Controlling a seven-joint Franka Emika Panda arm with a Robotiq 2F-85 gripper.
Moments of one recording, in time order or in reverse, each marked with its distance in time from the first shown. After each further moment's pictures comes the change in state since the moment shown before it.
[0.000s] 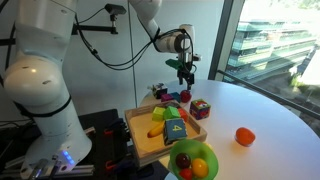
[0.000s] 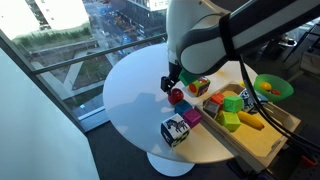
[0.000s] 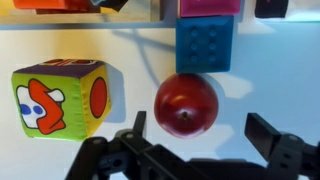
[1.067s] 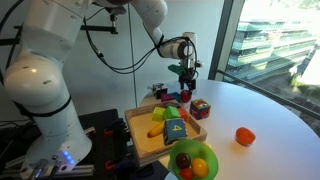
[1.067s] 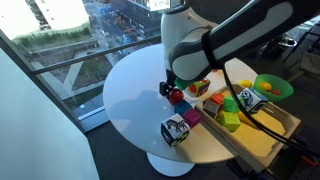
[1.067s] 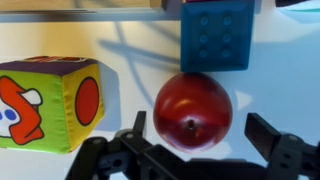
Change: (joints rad) arm 0.006 0.110 -0.013 0.084 0.000 -0.013 -0.016
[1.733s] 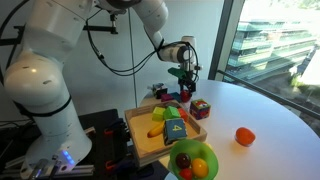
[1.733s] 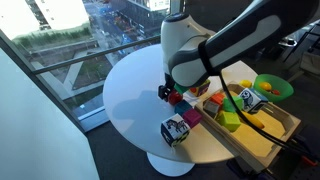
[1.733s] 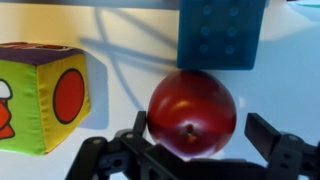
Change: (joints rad) arm 0.000 0.037 0.003 0.002 0.001 0.063 -0.050
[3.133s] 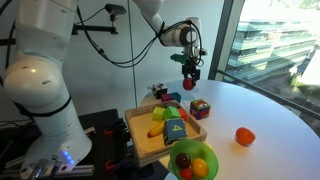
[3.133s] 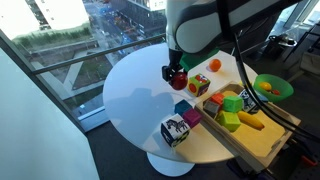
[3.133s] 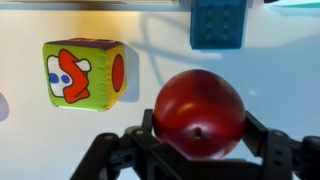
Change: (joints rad) arm -0.012 -0.148 -0.013 0.010 0.021 -0.154 -0.018
